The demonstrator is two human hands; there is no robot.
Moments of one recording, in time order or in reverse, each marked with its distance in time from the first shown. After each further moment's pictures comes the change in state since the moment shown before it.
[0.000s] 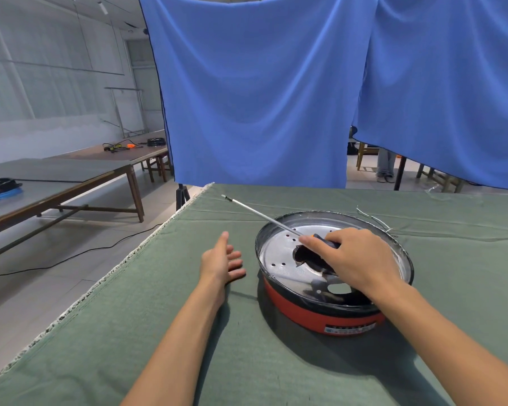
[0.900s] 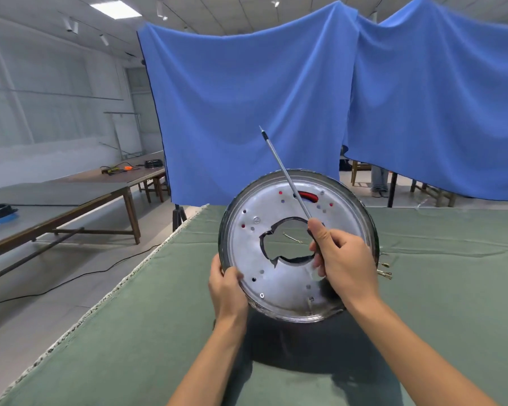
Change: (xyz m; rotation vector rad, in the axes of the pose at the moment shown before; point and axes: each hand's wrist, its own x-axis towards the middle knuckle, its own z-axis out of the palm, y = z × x) left_hand -0.028 -0.020 0.031 -0.085 0.045 0.537; right_hand 0.004 -0.018 -0.010 0.735 0.213 0.270
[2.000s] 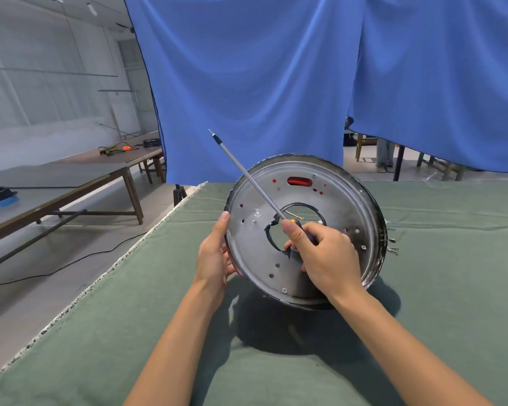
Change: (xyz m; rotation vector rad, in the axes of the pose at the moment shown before) left_hand 0.019 0.022 -0.013 0.038 -0.288 -0.307; right_hand -0.010 0.025 0.028 -0.184 -0.063 -0.132
